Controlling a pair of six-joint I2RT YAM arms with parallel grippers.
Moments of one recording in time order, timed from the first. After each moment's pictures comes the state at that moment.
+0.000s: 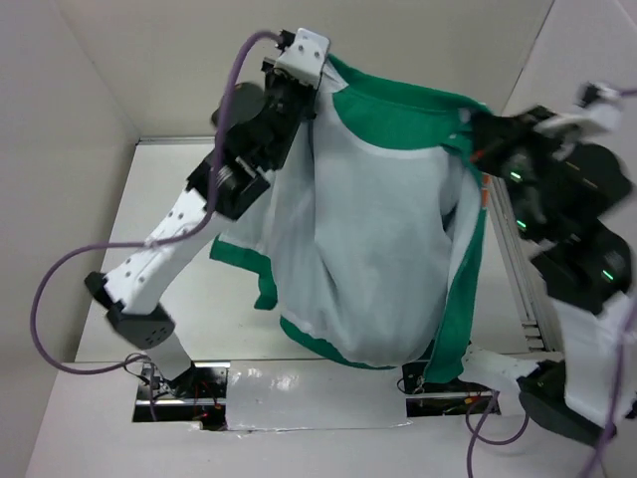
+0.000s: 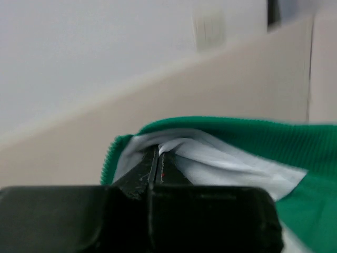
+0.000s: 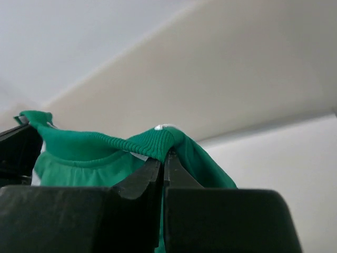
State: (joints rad) left arm -0.89 1.58 2.07 0.01 -0.51 0.50; right arm 0.53 1.01 1.95 -0.71 0.47 0.42
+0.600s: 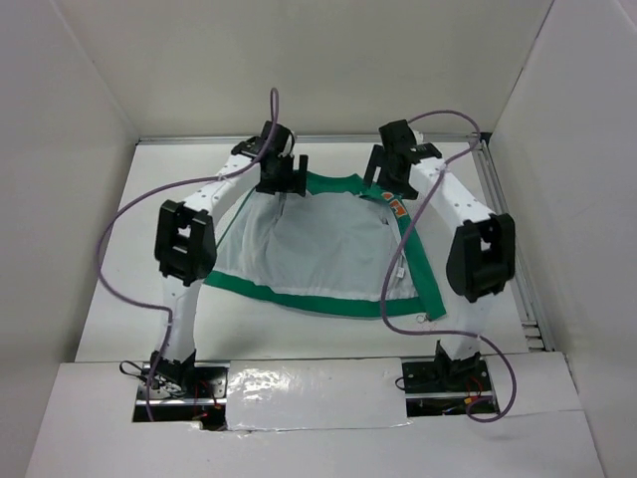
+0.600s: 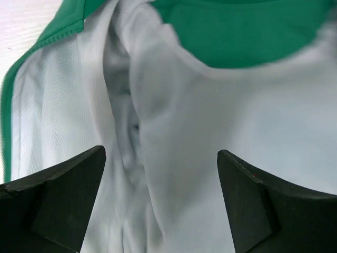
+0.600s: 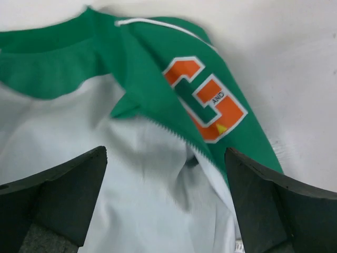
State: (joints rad) left arm -0.38 2.23 2.02 -0.76 0.01 -0.29; right arm 0.28 1.92 1.71 -0.78 0.25 0.55
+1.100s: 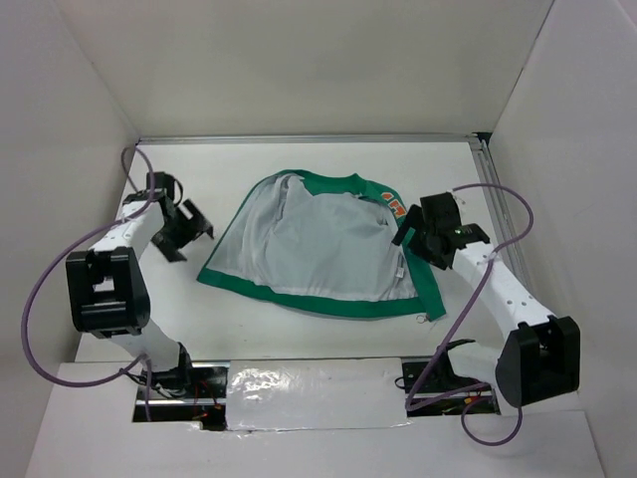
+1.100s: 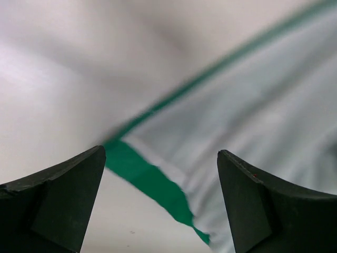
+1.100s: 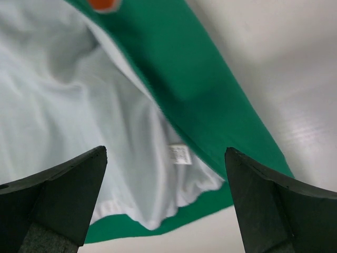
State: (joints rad) left arm 0.05 1.59 1.19 -0.73 0.07 -0.62; right arm 0.22 1.22 0.92 -0.63 0.16 0.68
